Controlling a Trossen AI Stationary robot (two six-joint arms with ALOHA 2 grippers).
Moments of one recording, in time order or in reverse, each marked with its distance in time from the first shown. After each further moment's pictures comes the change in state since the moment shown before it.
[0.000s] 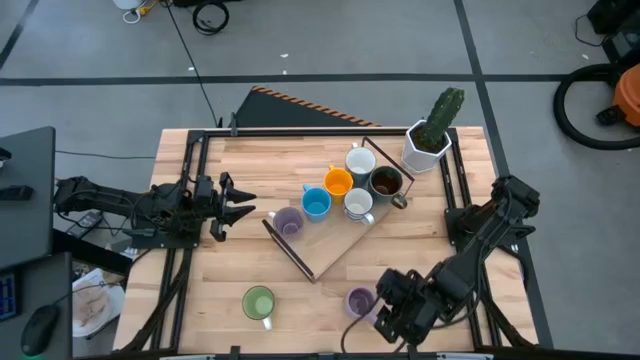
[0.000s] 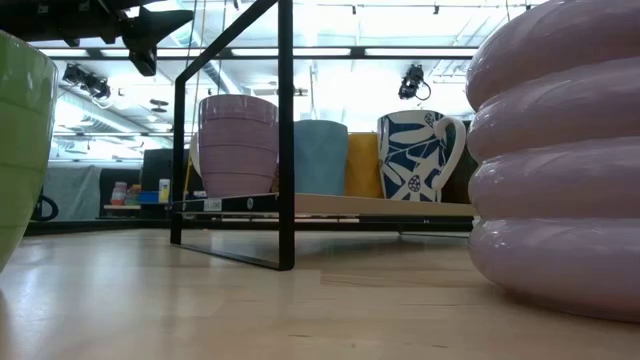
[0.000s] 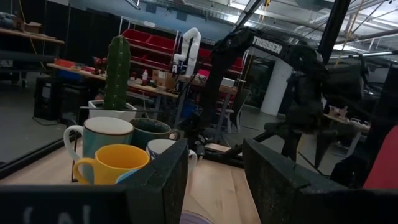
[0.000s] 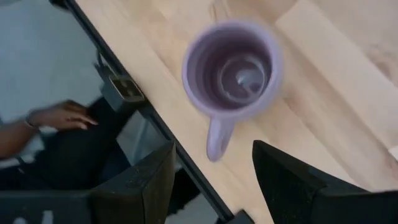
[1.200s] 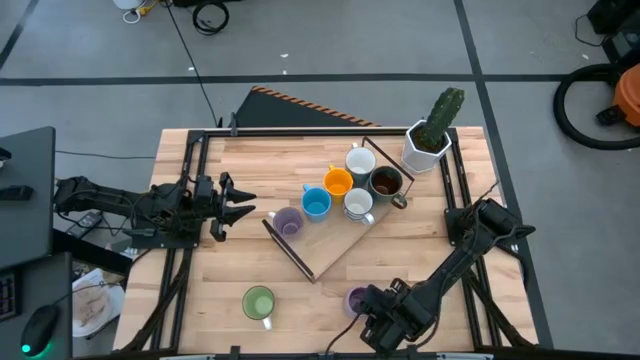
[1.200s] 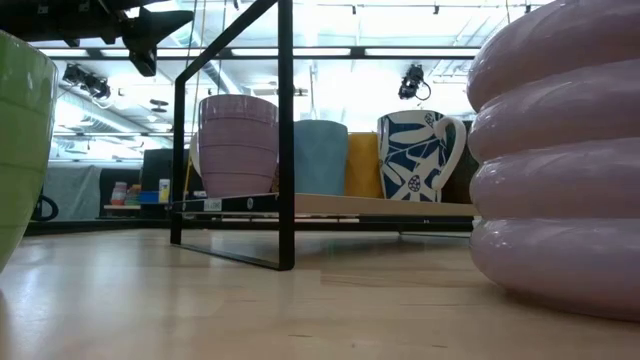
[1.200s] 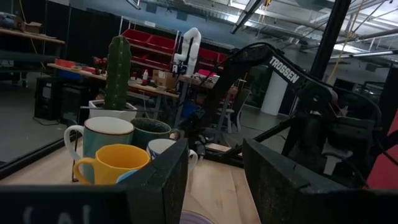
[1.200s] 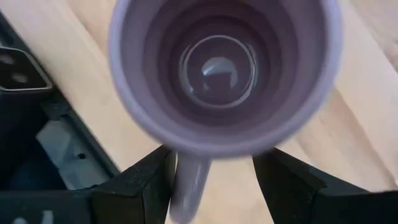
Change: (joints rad) left arm 0.000 0.000 0.000 0.000 0.000 0.001; right arm -0.032 0.260 0.021 0.008 -0.036 -0.100
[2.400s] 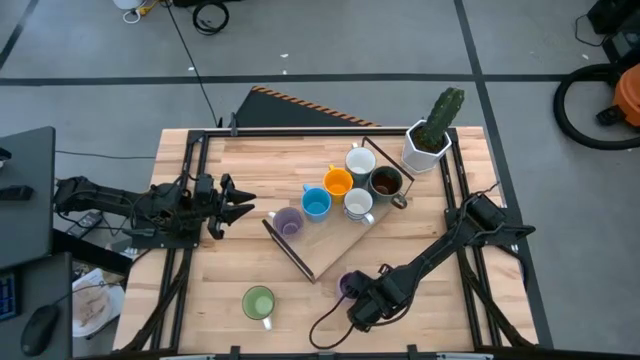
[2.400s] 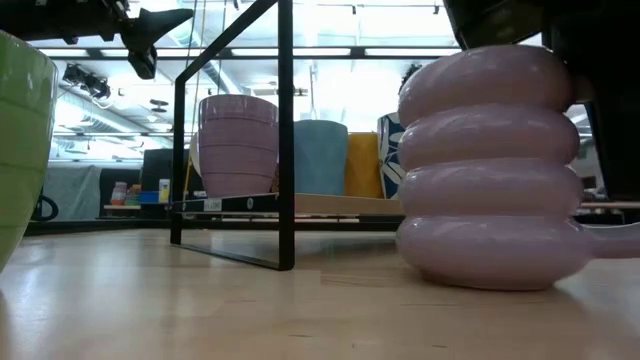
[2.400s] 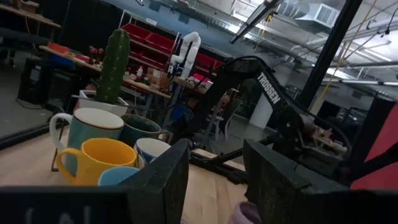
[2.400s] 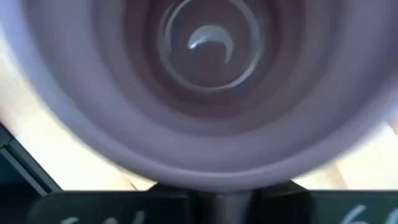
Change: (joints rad) left arm 0.000 0.000 0.000 0.021 0.000 -0.140; right arm -0.143 0.022 -0.063 0.036 -0.123 -0.163
